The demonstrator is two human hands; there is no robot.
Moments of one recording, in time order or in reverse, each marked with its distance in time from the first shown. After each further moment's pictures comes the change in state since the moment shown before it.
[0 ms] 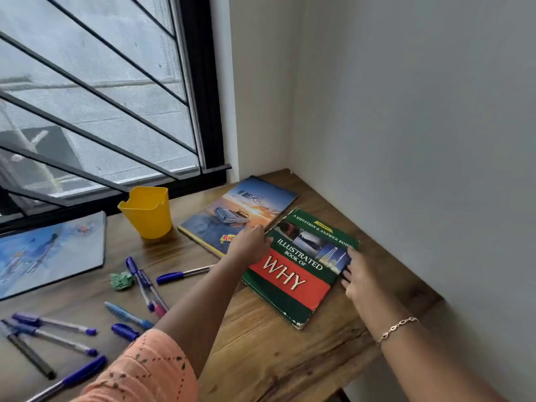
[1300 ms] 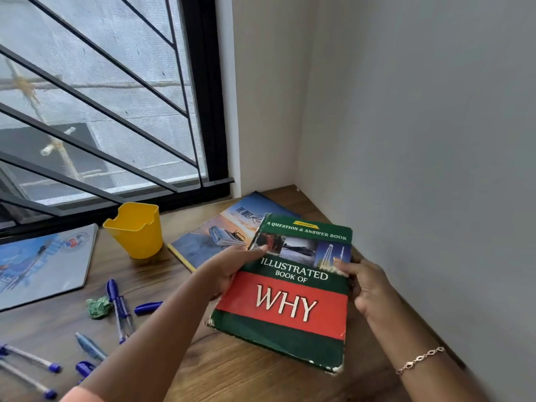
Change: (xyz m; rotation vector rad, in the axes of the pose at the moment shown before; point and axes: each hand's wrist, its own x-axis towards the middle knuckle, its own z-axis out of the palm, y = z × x) left_hand 0.018 -0.010 -0.023 -1.209 -0.379 -0.417; right_hand 0.052 -0.049 0.016 -0.054 -0.243 -0.037
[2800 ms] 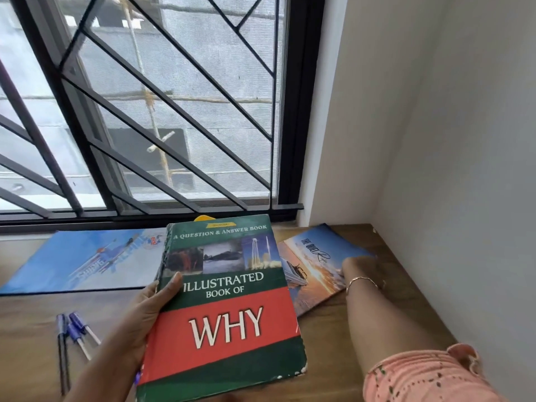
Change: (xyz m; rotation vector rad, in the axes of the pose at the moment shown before) left_hand -0.124 -0.042 -0.118 -0.582 0.580 0.352; right_hand 0.166 0.023 0.166 -1.039 0.257 -0.186
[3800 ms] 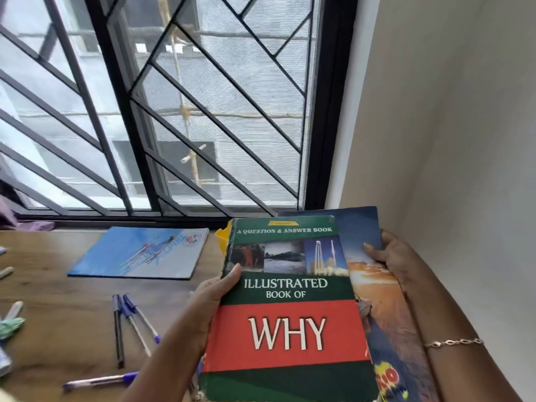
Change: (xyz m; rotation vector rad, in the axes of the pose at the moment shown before) left_hand -0.038 0.000 0.037 0.023 -0.092 -0.052; right_hand -0.111 -0.024 -0.116 0.614 -0.636 -0.520
